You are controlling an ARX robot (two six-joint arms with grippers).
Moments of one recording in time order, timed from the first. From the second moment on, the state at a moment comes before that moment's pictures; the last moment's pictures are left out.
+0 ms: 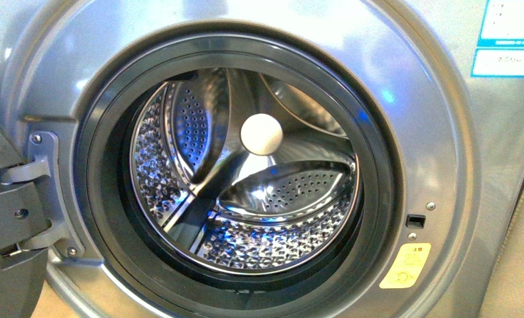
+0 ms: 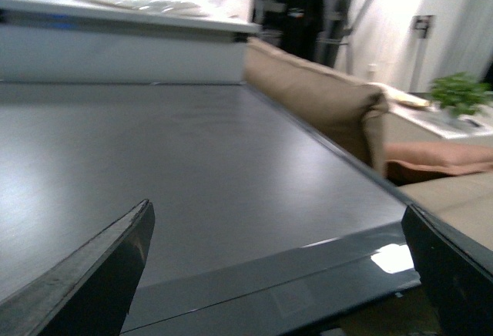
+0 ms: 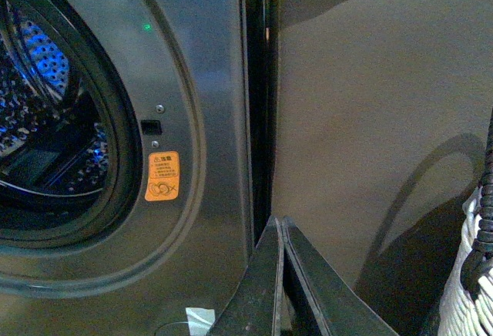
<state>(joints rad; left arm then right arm) -0.53 1.84 2.64 -0.61 -0.11 -0.06 0.00 0.01 0.01 0.00 0.00 0.00</state>
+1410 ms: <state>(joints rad) -0.01 0.47 0.22 0.23 -0.01 0.00 0.00 0.00 0.01 0.00 0.00 0.00</state>
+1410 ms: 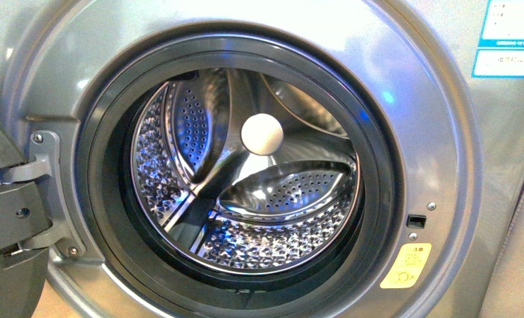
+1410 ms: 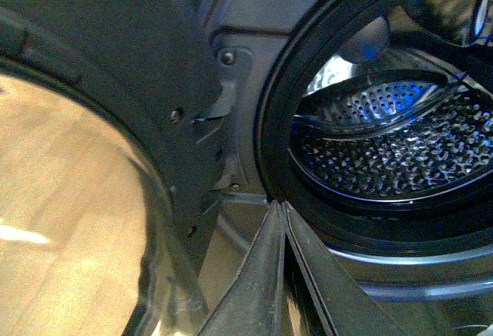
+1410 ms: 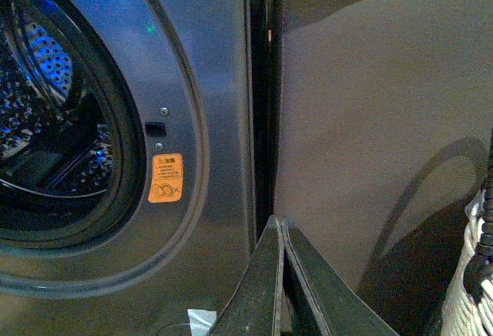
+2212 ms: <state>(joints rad) 0.00 0.23 0.05 0.18 0.00 0.00 0.00 0.00 0.01 0.00 0.00 0.00</state>
